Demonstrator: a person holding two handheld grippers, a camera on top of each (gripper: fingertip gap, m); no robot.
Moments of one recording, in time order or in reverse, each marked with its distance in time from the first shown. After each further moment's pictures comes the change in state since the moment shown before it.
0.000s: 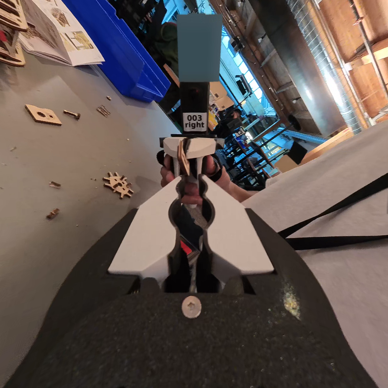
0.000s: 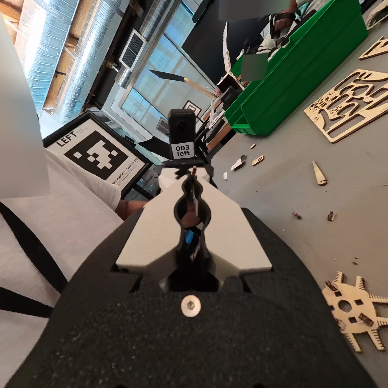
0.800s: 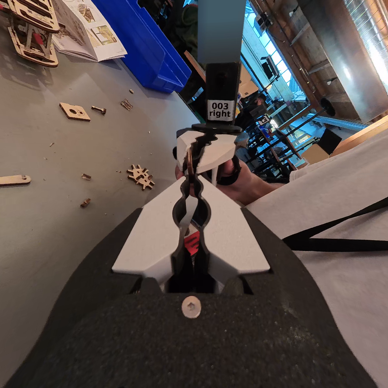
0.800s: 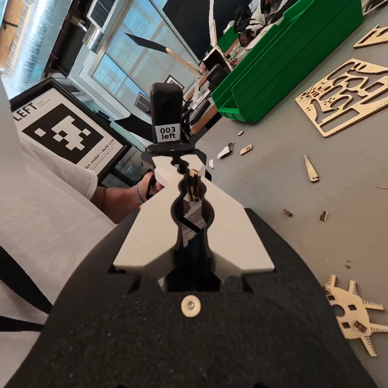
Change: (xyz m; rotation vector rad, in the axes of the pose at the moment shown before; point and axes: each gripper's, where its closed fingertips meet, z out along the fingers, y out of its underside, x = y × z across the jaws) left arm -0.017 0.004 -0.007 -0.055 -0.099 0.042; right arm 0.009 0.014 0.015 -0.103 0.090 -0.076
